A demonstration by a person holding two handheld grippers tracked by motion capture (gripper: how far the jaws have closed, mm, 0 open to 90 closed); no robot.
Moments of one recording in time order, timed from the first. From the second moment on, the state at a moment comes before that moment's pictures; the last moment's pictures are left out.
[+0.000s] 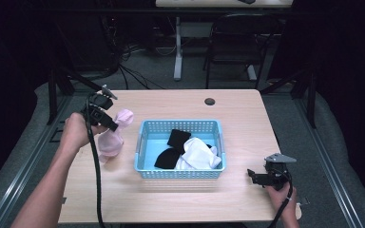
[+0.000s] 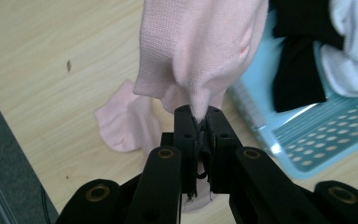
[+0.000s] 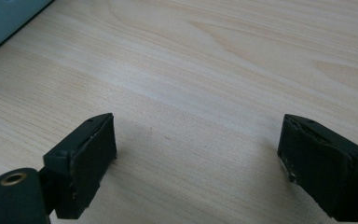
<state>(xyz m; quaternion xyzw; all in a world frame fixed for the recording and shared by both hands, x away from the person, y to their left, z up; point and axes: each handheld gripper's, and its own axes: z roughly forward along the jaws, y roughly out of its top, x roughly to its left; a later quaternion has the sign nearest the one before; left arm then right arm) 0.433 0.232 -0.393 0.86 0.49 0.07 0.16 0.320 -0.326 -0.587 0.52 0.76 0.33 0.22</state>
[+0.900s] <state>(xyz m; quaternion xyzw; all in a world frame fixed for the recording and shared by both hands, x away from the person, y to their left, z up) 0.431 0.297 -0.460 0.80 0.57 0.06 0.17 0.320 -0.326 -0.587 0.52 0.76 0.33 0.22</state>
